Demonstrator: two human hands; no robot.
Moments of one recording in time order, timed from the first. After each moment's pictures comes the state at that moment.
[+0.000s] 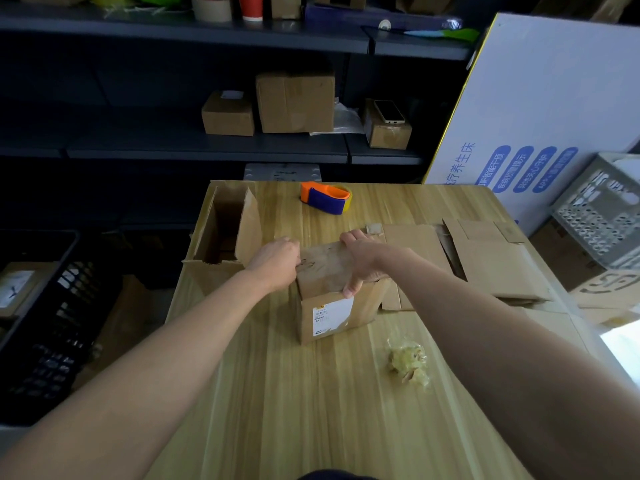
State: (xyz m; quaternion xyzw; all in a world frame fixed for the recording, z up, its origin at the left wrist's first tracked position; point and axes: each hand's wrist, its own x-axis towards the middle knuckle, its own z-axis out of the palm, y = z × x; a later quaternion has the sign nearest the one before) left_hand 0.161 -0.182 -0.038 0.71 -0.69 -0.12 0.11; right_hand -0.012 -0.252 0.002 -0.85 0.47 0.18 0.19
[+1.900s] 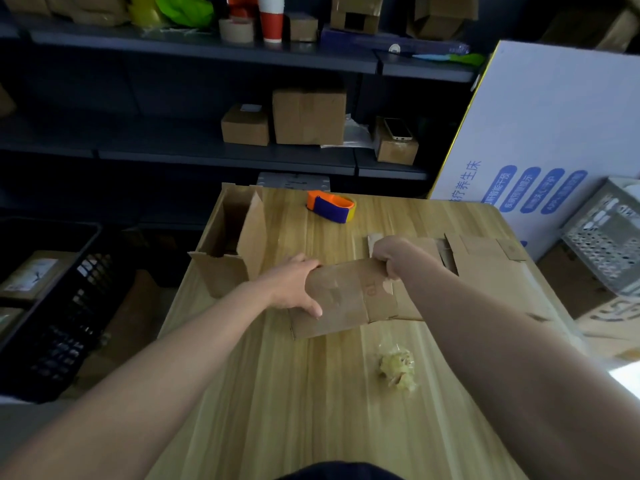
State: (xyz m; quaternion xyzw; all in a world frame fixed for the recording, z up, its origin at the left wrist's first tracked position) left_hand 0.127 -0.155 -0.033 0.68 -0.68 -0.27 0.05; right_hand -0.046 -0.278 0.000 -0.53 0.69 -0.06 0.49
